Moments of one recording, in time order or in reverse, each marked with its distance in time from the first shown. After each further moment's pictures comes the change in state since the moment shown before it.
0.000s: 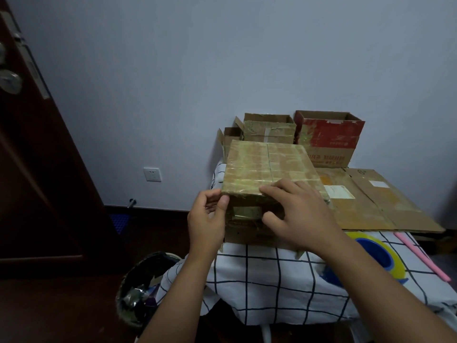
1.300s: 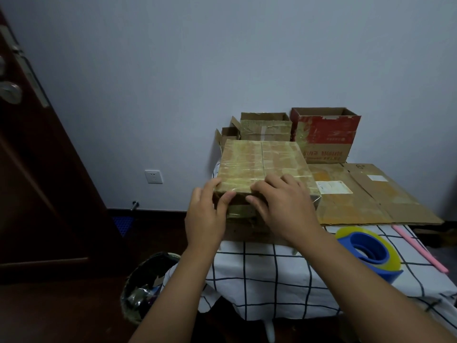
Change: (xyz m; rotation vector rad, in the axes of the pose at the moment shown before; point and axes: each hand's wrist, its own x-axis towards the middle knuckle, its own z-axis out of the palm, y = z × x) left_hand 0.002 0.021 0.003 0.571 -0.079 0.178; right_hand 0.006 -0.002 0.016 -0.041 0.271 -0.078
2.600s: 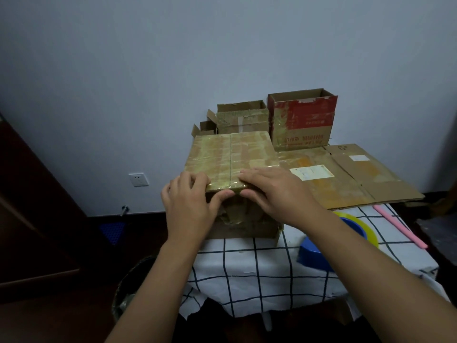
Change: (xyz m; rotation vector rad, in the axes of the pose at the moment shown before) left_hand 0.014 0.033 0.020 0.425 0.008 0.264; right_hand -0.001 0.072 -0.007 0.188 -0.060 -0.169
